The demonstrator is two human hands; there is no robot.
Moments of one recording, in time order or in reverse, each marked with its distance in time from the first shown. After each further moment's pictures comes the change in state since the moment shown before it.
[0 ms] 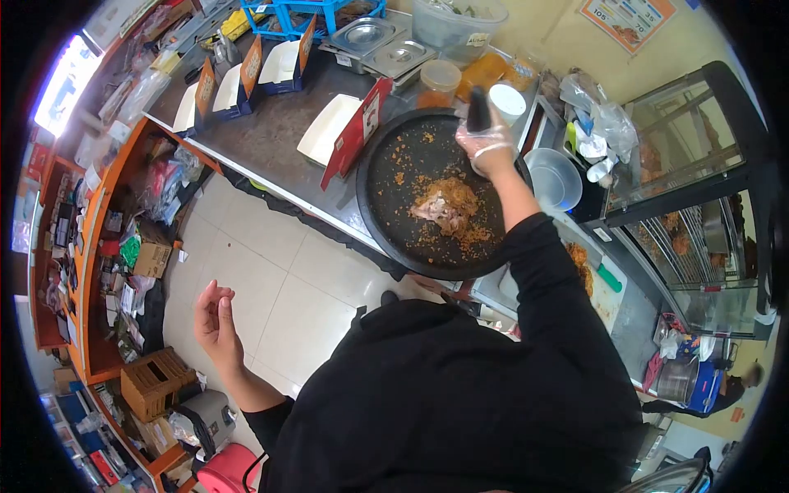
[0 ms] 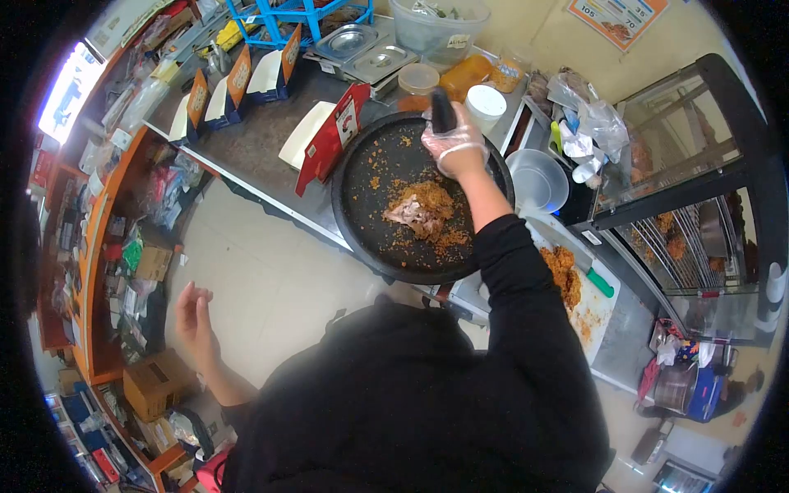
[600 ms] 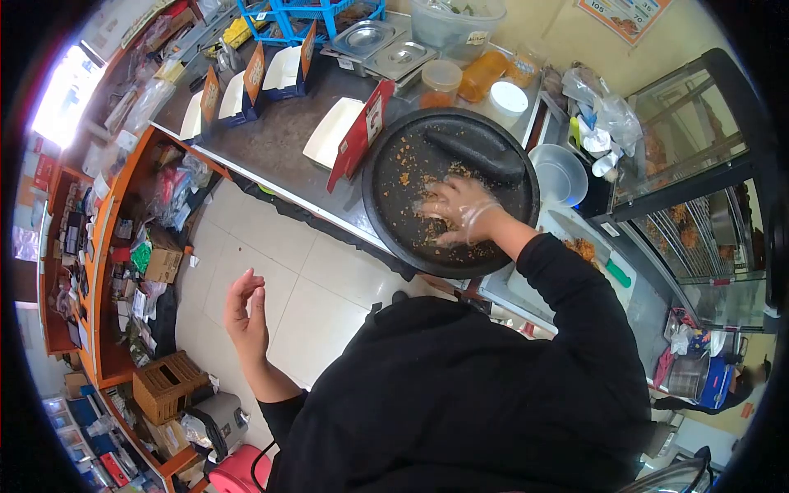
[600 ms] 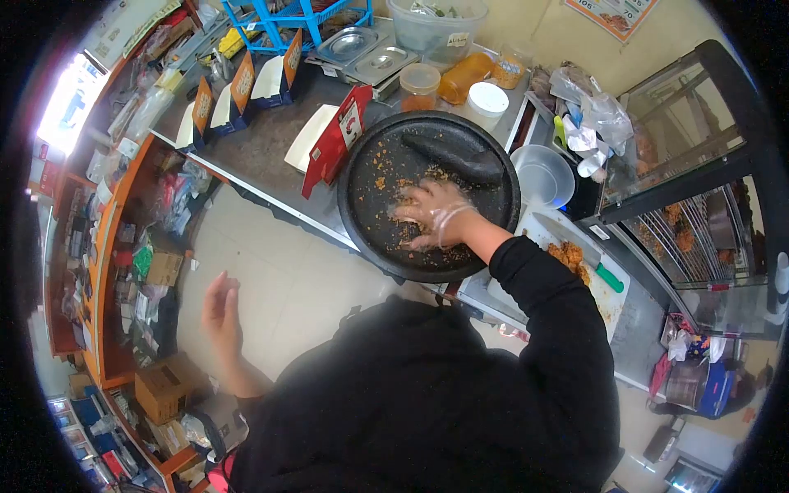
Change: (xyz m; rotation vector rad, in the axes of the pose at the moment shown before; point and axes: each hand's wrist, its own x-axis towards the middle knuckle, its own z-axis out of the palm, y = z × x) left_hand 0.005 0.004 0.029 0.113 -0.132 -0.023; right_hand -0.087 0.015 0.007 -0.786 -0.781 -0.676
